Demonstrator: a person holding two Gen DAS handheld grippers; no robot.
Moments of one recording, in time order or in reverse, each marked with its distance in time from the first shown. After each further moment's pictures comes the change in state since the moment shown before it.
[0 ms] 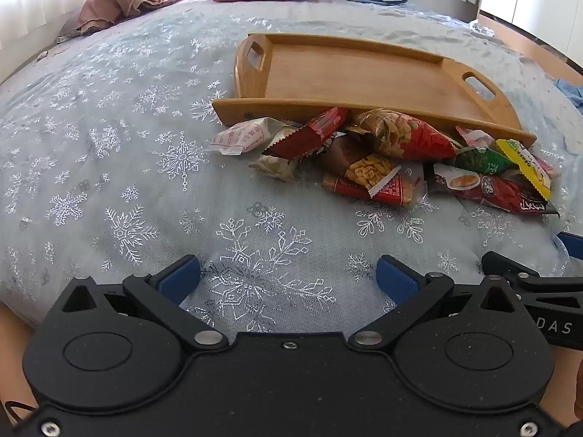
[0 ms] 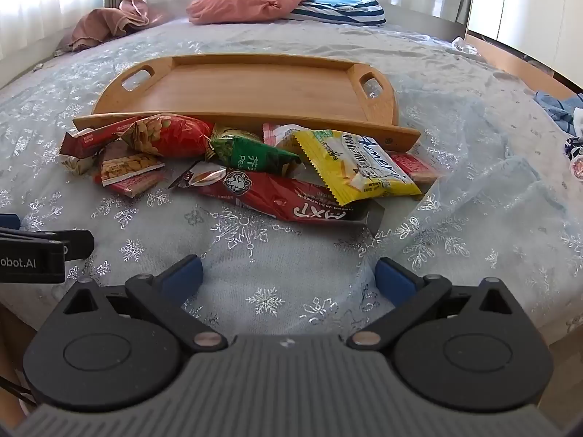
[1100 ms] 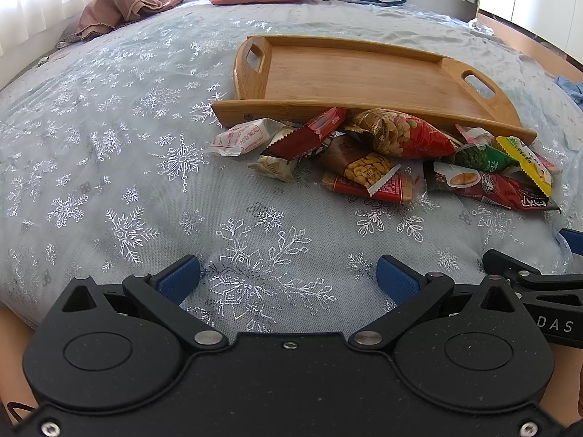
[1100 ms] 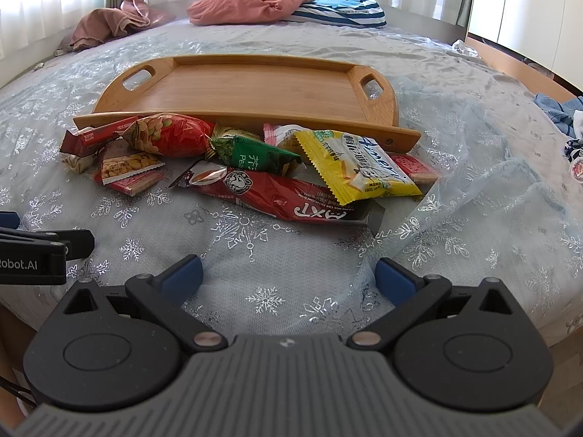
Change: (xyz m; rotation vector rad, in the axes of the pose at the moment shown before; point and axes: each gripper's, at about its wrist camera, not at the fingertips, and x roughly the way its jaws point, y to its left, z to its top) left arm -0.003 -0.002 0.000 0.007 -0.004 0.007; right arm 0.000 0.001 -0.001 -0.010 -0.010 -0.009
